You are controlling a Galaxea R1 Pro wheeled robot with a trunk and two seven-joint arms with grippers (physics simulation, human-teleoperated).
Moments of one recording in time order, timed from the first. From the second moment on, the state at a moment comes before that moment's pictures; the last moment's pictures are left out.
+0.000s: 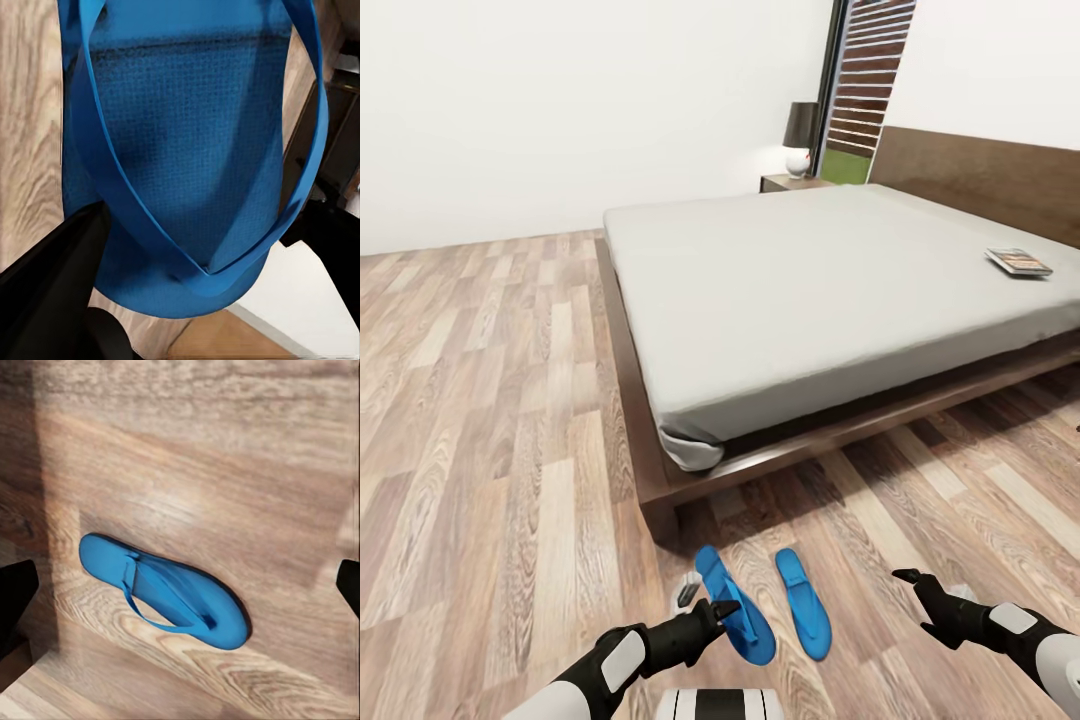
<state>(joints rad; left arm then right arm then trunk) -0.60 -0.17 0.11 -0.20 0.52 0.46 -0.60 -0.78 -0.37 0.25 0.05 -1.25 0.52 0.35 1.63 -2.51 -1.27</state>
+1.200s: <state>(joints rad) -0.60 -0.17 0.11 -0.31 0.52 0.46 -0.44 -0.75 -0.42 0.25 0.05 -1.24 0.46 0.80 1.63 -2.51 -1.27</state>
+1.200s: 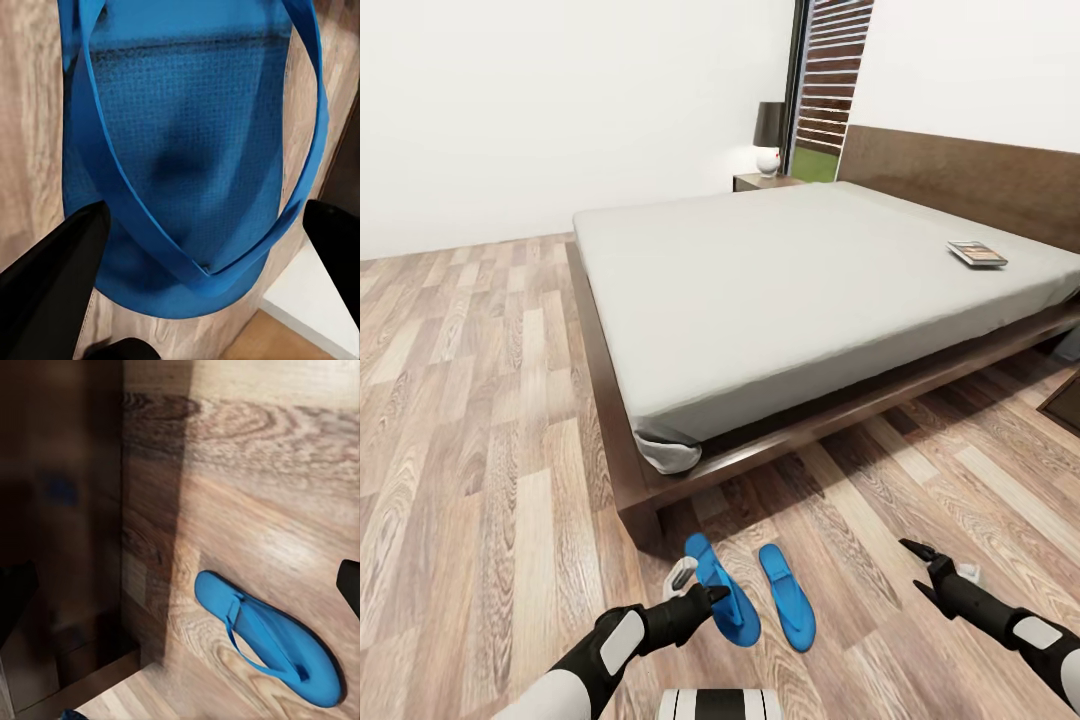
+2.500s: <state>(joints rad) -0.60 -0.17 0.09 -0.38 0.52 0.52 -0.36 -0.75 -0.43 0.25 0.05 -1.24 0.46 0.87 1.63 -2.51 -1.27</state>
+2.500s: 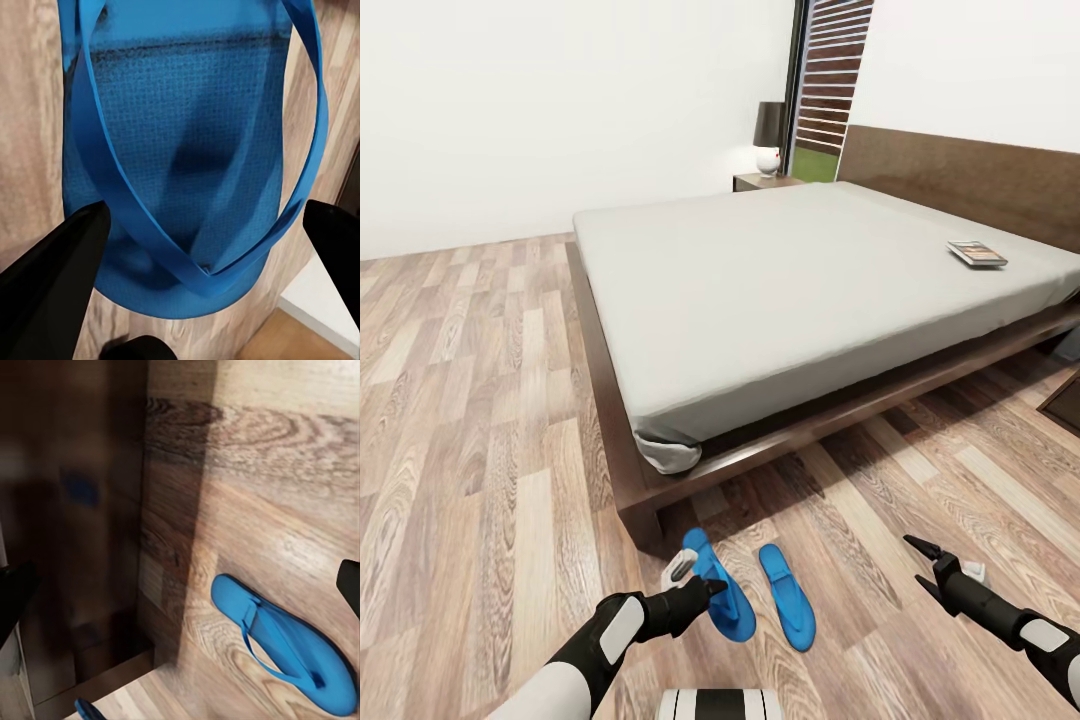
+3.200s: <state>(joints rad) -0.60 -0.17 0.03 -0.40 0.51 0.52 -0.37 -0.75 -0.43 0.25 0.05 -1.24 0.46 0.87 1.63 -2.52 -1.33</state>
